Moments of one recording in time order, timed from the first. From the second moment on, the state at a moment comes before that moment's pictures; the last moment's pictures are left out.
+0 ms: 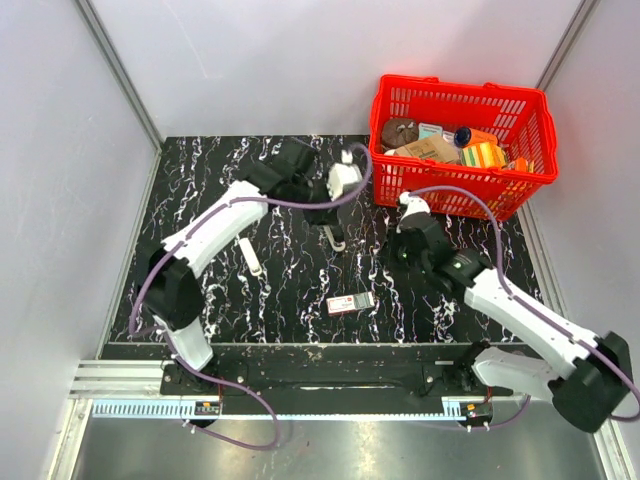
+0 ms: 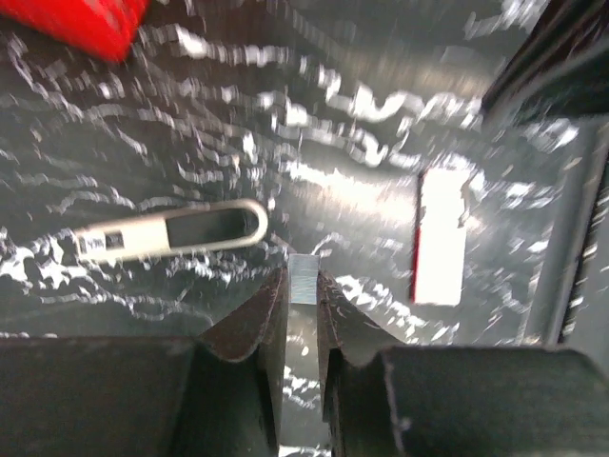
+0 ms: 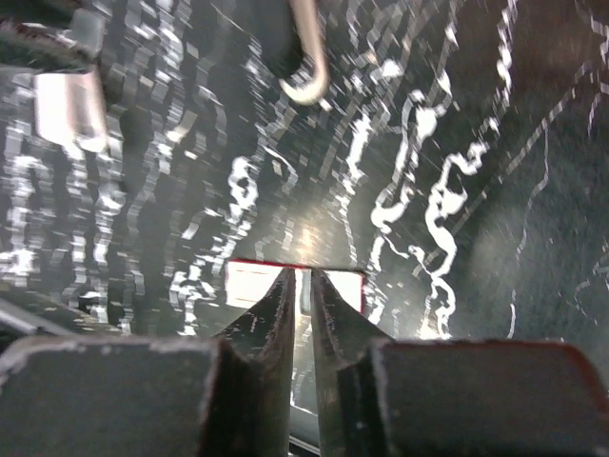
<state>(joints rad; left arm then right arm) -0.62 1.76 1.59 -0.78 0.49 0.55 0.67 1.13 0.83 -0.44 0.11 0.58</state>
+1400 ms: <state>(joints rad) -0.44 1.59 1.10 1.04 1.13 -1.34 0.63 1.03 0.98 0.12 -0.30 0.79</state>
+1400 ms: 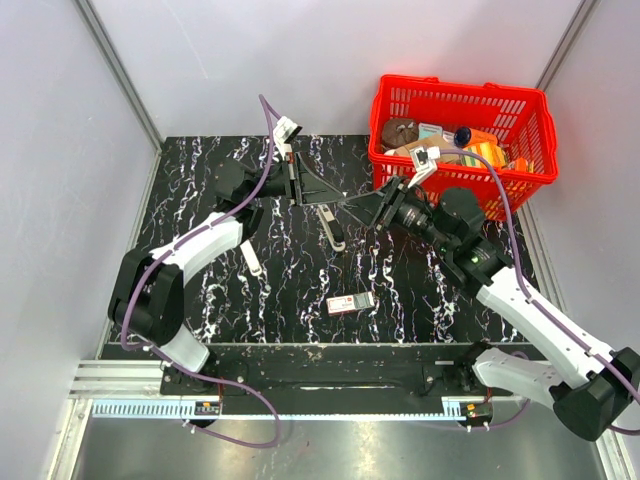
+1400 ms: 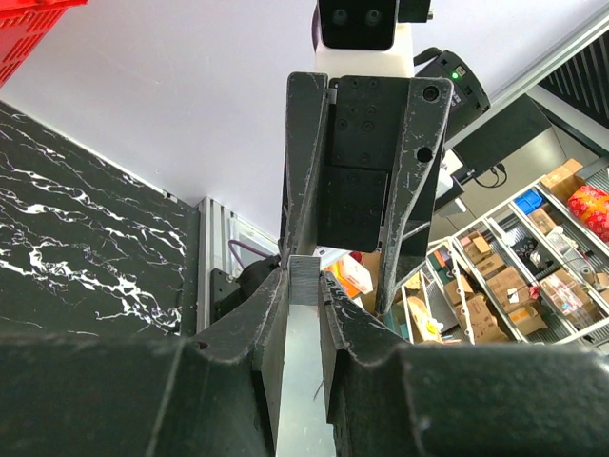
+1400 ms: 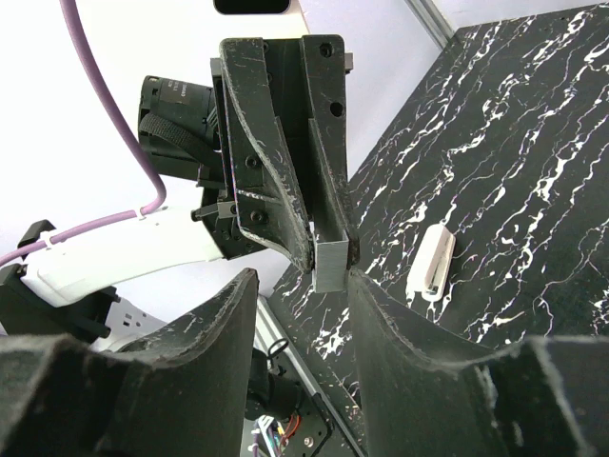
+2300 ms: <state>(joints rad) -0.44 1.57 1.10 0.99 1.13 -1.31 0.62 1.06 0.95 0.18 -0.32 0.83</state>
